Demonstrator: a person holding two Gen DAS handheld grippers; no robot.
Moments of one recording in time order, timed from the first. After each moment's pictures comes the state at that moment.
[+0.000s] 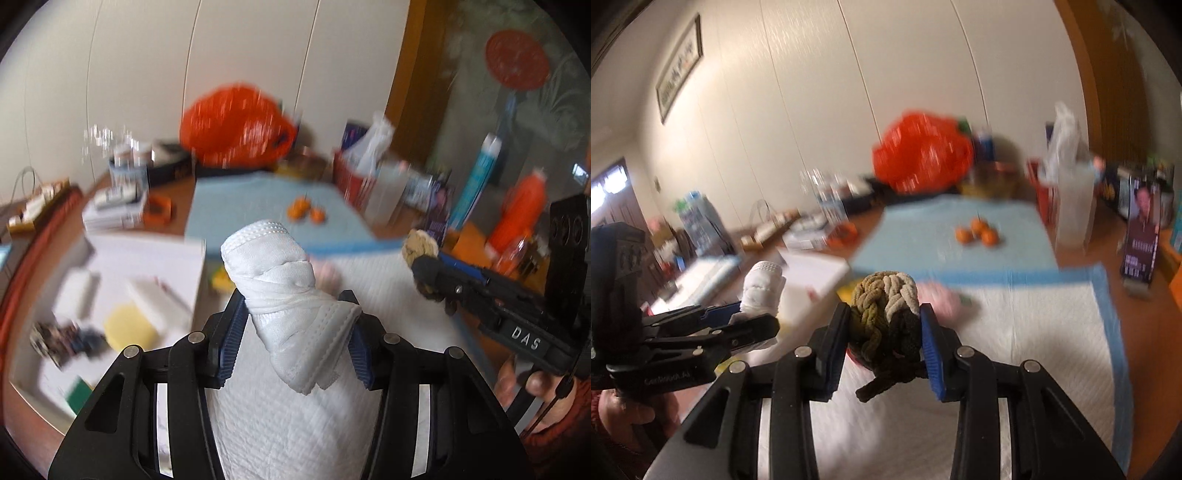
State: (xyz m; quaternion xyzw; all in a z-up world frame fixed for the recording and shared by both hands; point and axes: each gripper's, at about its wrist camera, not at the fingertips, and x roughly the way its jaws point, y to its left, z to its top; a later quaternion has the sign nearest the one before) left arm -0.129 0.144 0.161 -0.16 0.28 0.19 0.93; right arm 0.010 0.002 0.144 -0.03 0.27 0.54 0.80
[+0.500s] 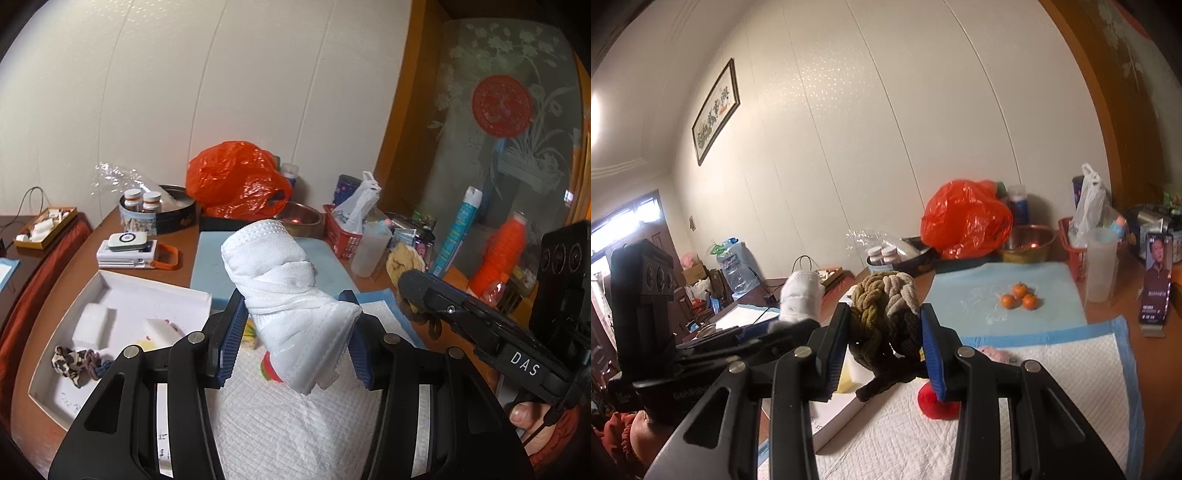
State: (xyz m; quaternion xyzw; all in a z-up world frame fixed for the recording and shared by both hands) left arm -0.170 0.146 0.211 -0.17 0.20 0.19 0.94; right arm -0.024 0.004 0.201 0.03 0.21 0.59 0.78
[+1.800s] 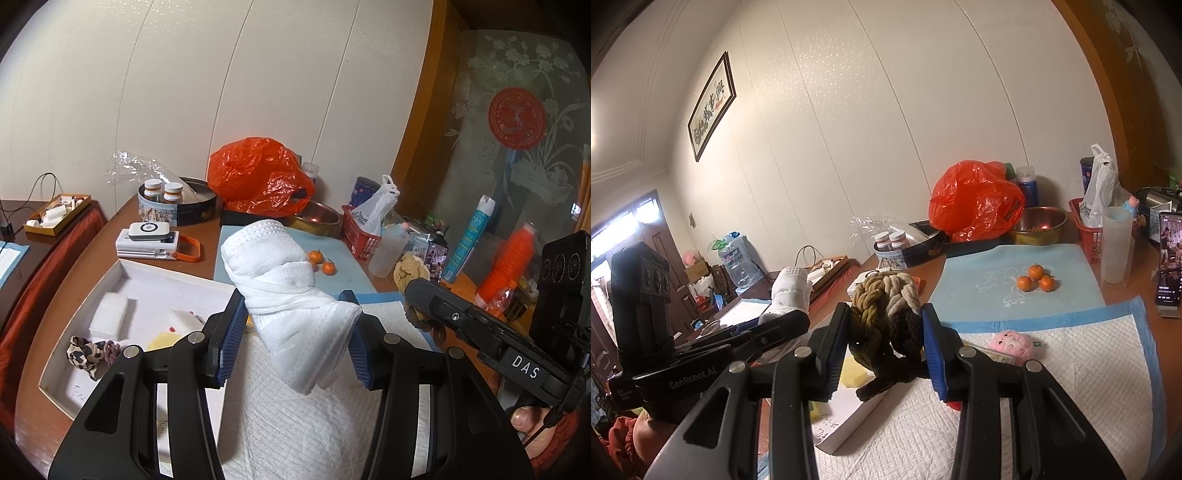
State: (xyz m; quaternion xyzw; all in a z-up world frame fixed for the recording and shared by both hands) left arm -0.194 0.167 0.202 -0.19 0.20 0.21 0.94; right arm -0.045 0.019 0.193 0.03 0.23 0.59 0.77
